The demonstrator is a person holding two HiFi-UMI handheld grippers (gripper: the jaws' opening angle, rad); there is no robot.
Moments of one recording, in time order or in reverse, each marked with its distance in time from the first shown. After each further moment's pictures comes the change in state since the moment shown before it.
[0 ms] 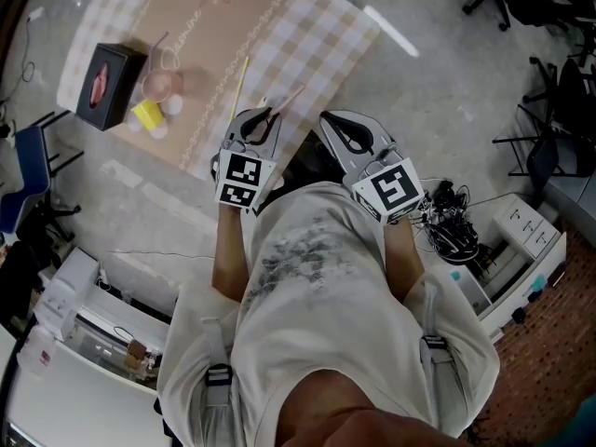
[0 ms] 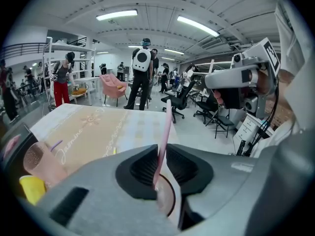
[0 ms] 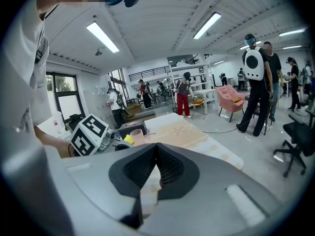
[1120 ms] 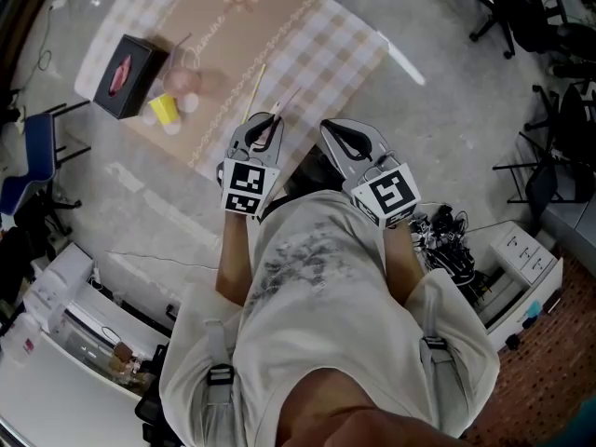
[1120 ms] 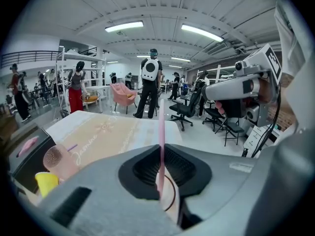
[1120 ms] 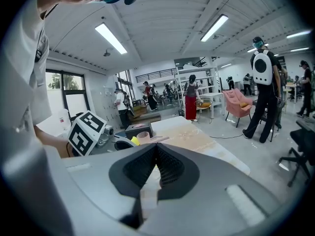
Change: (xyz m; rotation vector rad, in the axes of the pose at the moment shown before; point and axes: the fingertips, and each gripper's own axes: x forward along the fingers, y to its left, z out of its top) left arm -0.033 0.006 0.015 -0.023 -0.102 0.112; right arm 0.001 0.024 0.009 -0.059 -0.024 0.060
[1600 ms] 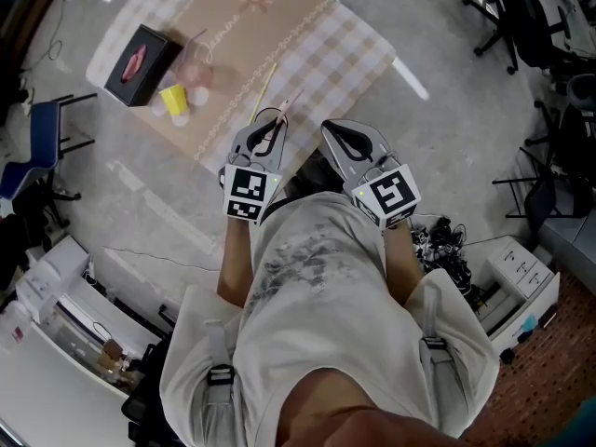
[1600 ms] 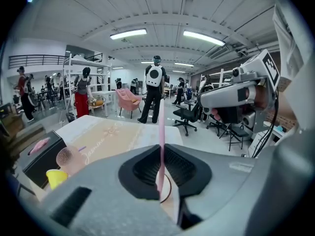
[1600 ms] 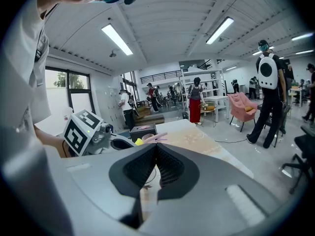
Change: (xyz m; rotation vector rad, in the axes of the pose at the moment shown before) left arm -0.034 -0.004 0.008 -0.013 -0.064 0.055; right arm -0.001 0.023 0.008 -0.042 -0.020 0.039
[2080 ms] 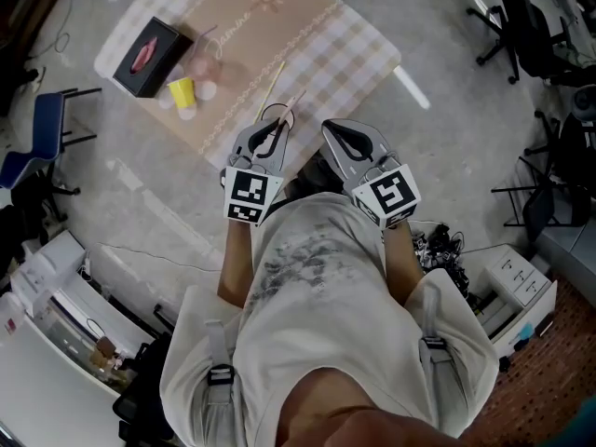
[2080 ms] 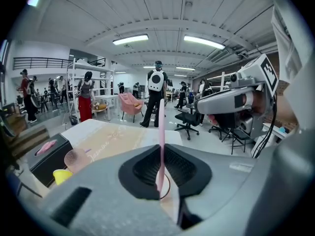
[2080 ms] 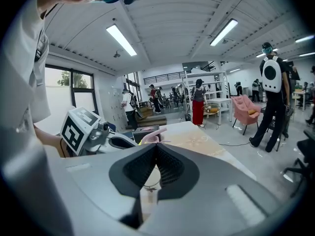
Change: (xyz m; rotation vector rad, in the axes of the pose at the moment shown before) left arm -0.027 -0.001 0.009 -0.001 -0.054 0.028; right arm 0.001 0.021 0.007 -0.034 -0.013 0.023
